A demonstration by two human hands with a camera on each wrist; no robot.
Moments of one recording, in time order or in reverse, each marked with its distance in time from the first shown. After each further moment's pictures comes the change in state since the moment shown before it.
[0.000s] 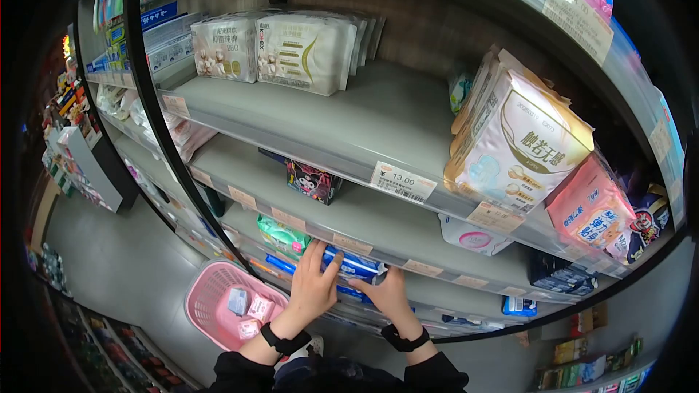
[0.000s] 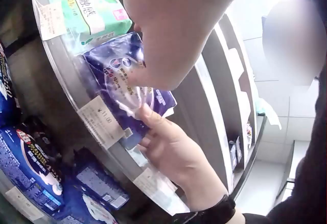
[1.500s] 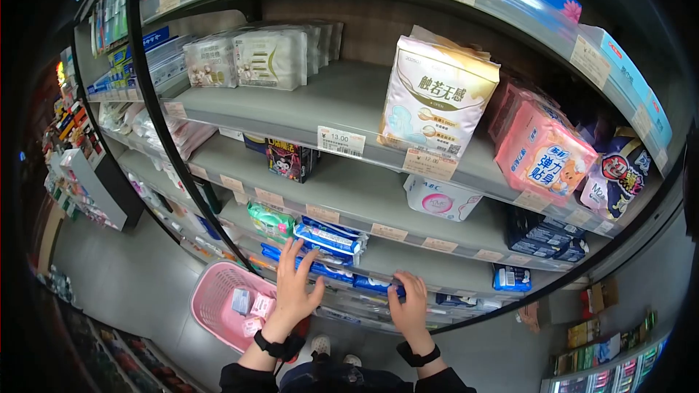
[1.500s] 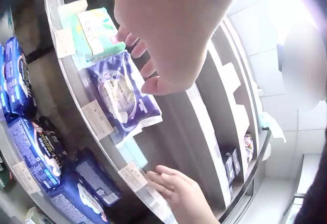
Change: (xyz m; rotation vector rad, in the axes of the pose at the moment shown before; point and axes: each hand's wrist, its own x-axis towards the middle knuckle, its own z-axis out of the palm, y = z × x) left_hand -0.036 0.043 -0.027 -0.083 0.058 -0.097; right_hand -0.102 0.043 -0.064 -0.192 0.198 -0.142
